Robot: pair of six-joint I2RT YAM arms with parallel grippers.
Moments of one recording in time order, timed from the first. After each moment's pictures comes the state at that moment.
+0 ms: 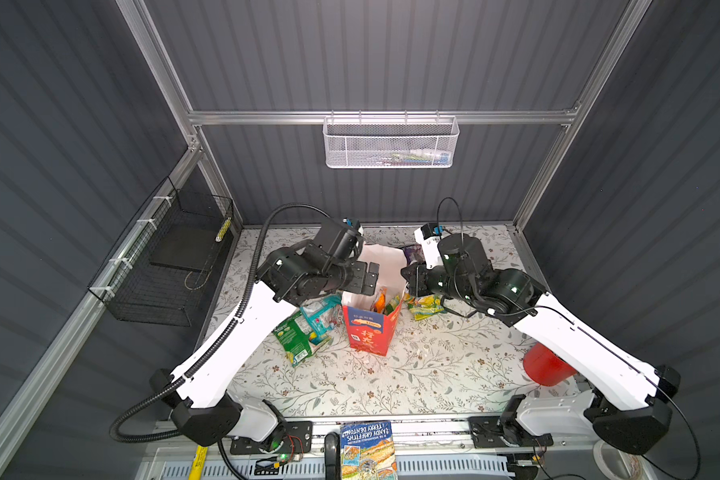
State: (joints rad) left arm -0.81 1.44 1.80 -1.21 -0.15 -0.36; right arm 0.81 1.30 1.47 -0.72 0.05 0.52
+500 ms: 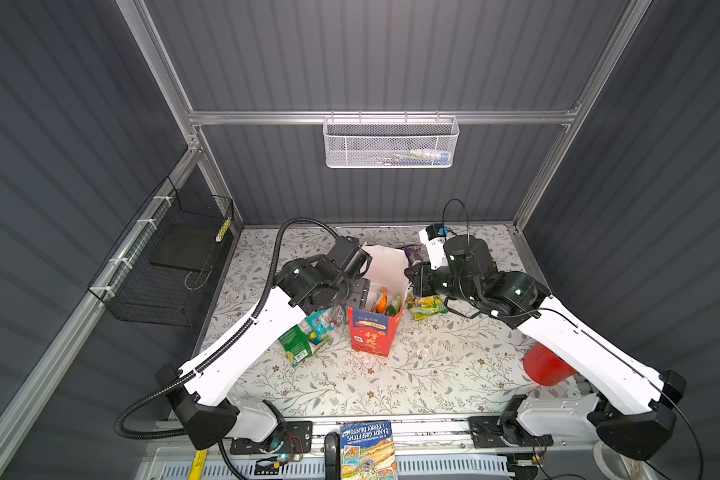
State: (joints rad) left arm -0.81 1.41 1.60 -1.17 -0.25 -0.38; right arm 0.78 1.26 1.41 -0.69 0.02 0.51
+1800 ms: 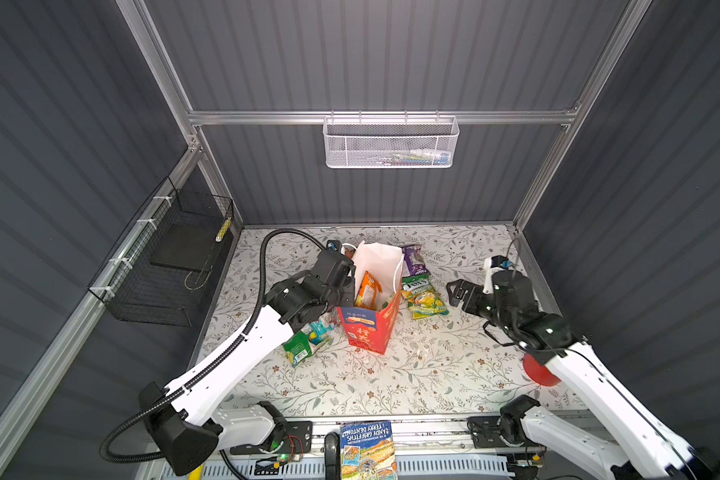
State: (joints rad) left arm -0.75 1.25 1.31 -0.85 -0.26 -0.46; right arm 0.42 0.96 0.85 -0.58 0.09 0.65
